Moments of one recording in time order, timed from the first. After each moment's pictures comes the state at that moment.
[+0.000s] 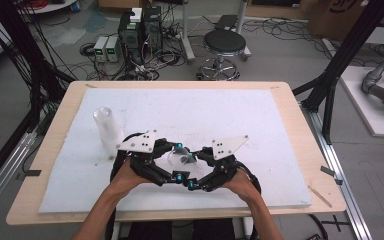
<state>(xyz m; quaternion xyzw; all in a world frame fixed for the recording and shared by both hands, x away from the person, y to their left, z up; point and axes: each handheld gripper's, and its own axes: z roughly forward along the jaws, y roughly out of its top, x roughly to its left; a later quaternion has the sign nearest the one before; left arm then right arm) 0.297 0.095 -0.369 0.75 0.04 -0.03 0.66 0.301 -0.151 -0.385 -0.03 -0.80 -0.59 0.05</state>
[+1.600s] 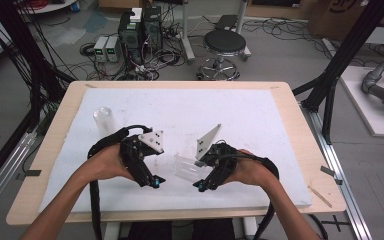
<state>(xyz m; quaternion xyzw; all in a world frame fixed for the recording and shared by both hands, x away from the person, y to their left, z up) 0.301 0.104 -0.324 0.95 0.06 0.01 0.31 0.299 -0.134 -0.334 -0.04 -0.96 -0.27 0.01</state>
